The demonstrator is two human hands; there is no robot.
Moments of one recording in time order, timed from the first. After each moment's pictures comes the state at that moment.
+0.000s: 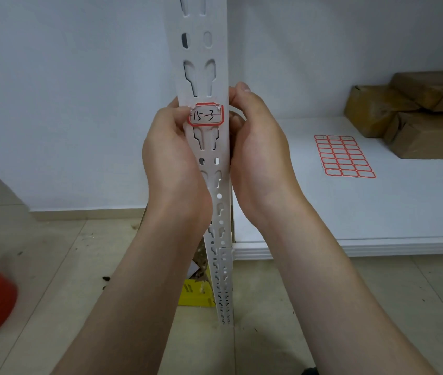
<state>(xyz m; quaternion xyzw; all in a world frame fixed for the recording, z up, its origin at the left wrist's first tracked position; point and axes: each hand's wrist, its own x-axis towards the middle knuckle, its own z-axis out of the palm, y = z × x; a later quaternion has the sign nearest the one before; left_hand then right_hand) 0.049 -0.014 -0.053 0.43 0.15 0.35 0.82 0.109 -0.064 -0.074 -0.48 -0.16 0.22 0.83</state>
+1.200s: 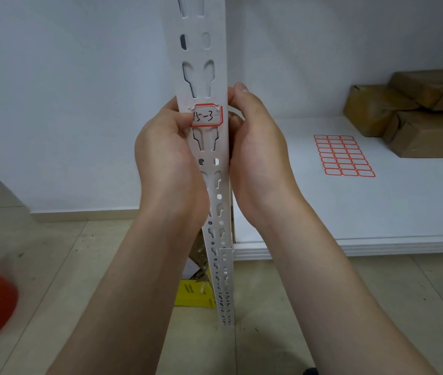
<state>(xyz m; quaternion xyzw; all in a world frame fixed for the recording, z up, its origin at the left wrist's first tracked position) 0.042 -0.018 -0.045 0.41 0.11 0.33 0.84 0.110 -0.061 -0.074 -0.48 -0.16 0.22 0.83</state>
